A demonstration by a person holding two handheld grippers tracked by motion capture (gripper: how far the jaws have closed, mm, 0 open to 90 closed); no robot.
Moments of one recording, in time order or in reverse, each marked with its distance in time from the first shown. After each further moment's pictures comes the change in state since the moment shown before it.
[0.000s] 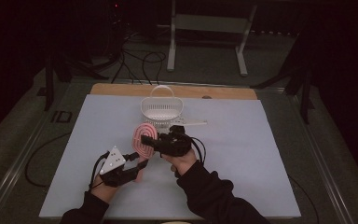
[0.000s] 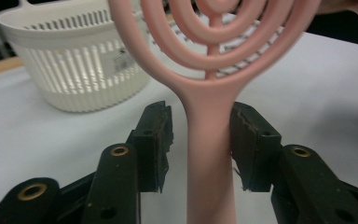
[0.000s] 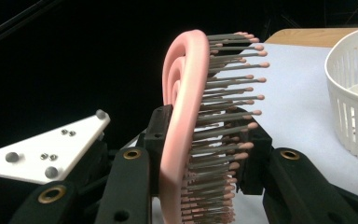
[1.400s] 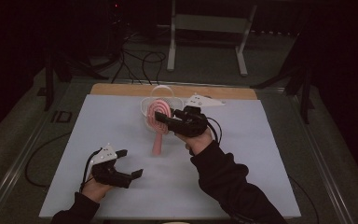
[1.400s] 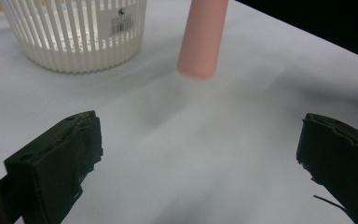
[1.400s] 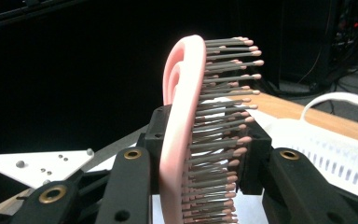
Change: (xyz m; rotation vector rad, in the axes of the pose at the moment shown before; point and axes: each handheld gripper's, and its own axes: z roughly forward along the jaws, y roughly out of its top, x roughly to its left) left arm 0.024 -0.005 -0.013 0.094 -0.097 -0.134; right arm -0.008 0.058 -0.037 -0.095 -0.092 -0.210
